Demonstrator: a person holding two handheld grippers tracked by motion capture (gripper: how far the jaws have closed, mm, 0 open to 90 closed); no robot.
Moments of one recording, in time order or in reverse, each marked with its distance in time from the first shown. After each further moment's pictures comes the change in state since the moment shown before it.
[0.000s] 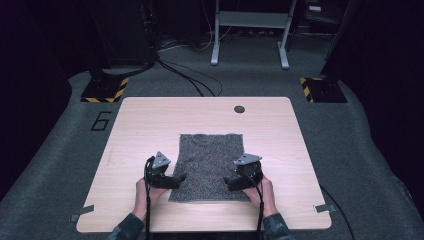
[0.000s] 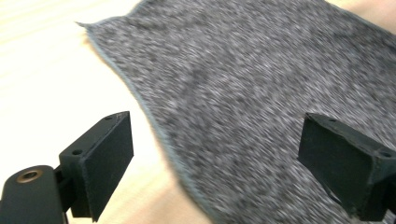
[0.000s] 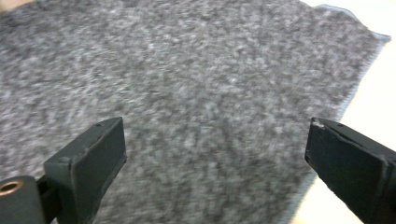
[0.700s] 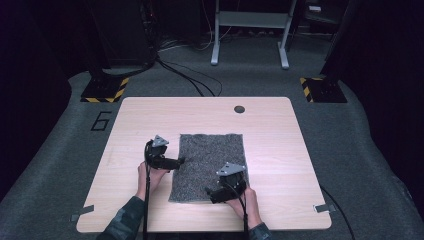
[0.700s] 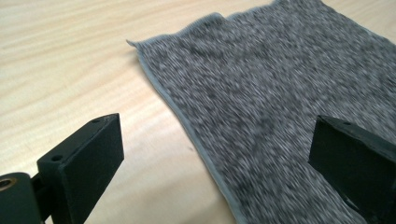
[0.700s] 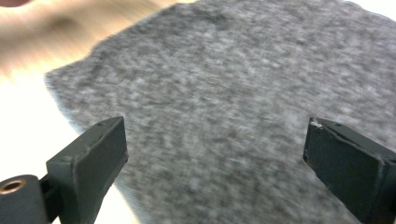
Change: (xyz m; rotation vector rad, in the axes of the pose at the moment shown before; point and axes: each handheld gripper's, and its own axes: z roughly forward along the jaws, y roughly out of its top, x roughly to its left) left arm 0.040 0.029 0.031 0.007 0.041 -0.094; right arm 0.061 0.009 0.005 -0.048 0.107 -0.015
